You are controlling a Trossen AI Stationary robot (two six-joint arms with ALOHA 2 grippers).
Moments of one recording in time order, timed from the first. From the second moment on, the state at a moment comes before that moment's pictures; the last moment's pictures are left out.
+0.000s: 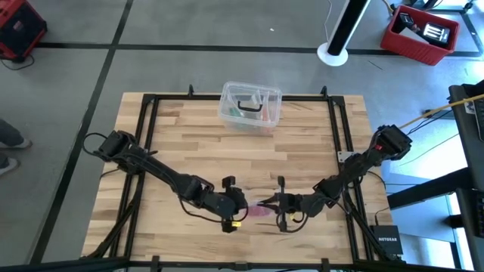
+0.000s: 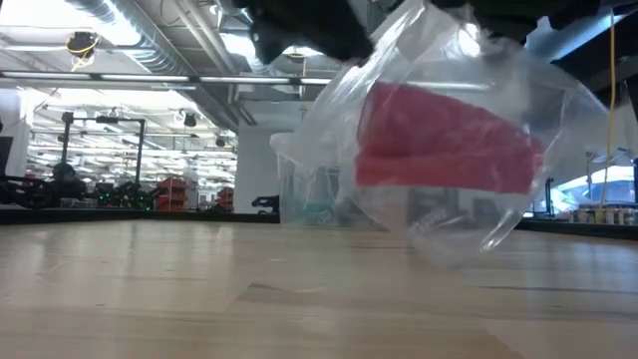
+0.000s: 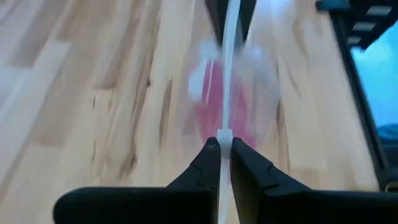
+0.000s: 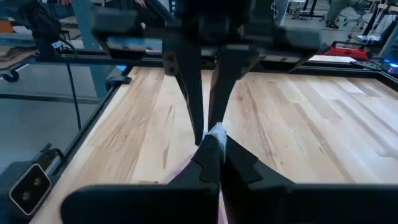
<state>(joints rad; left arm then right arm) -0.46 1.80 1.33 -0.30 -0.36 -0.39 0.65 1.57 0.68 0.64 0.61 0.12</state>
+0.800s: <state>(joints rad) -0.52 1.73 1.38 -0.68 -0.22 -0.60 0.64 1.46 0.68 0.49 0.60 0.16</state>
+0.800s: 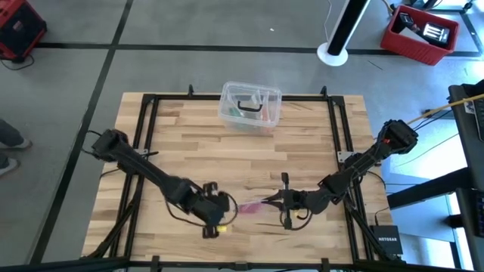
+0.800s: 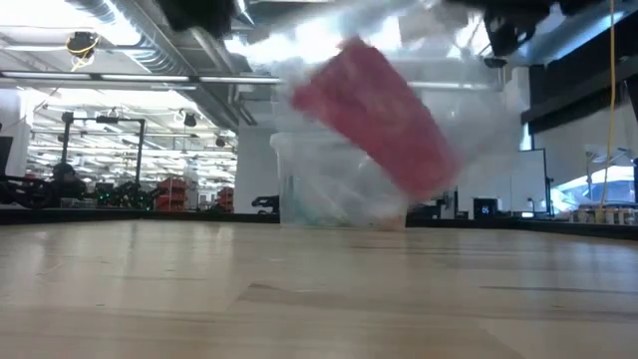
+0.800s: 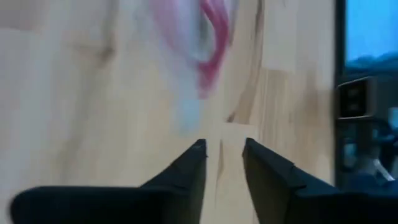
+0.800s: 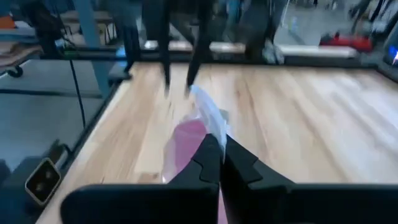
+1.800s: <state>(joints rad) -0.19 1.32 1.09 -0.54 -0.55 -0.21 0.24 1.35 0.85 -0.23 0.39 0.09</state>
